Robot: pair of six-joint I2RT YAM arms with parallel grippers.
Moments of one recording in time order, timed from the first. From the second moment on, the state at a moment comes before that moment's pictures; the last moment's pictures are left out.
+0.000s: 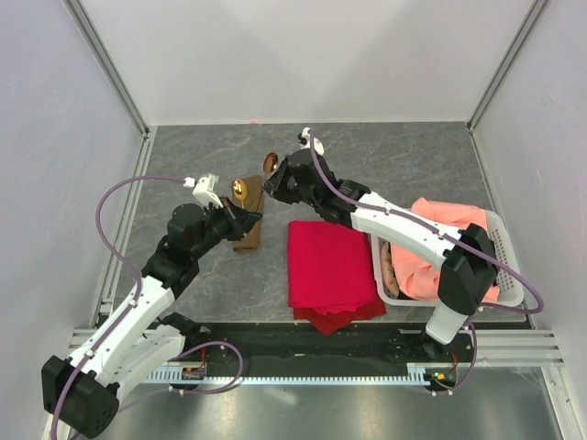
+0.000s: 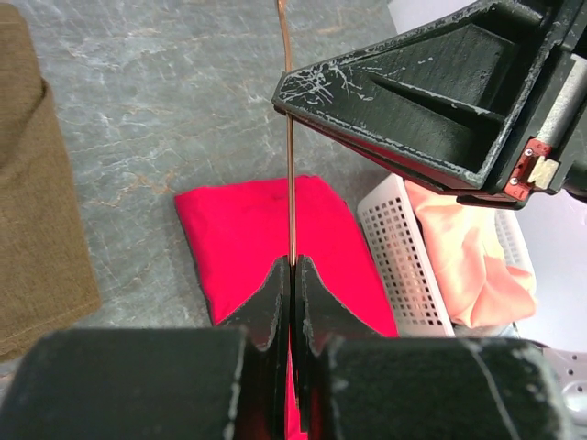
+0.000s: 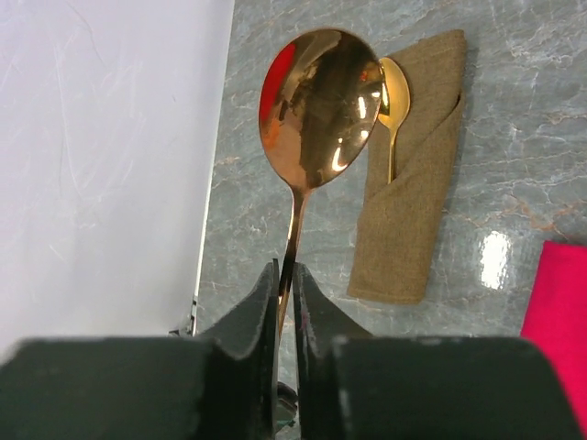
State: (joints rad) left arm -0.44 0.81 0.61 -0.04 0.18 -0.66; right arm 0.86 1.70 1.47 -0.19 0.15 0.96
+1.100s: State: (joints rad) left arm -0.33 1.06 0.47 -0.19 0.03 -0.89; right arm 0.87 2.31 2.00 -0.04 0.43 0.44
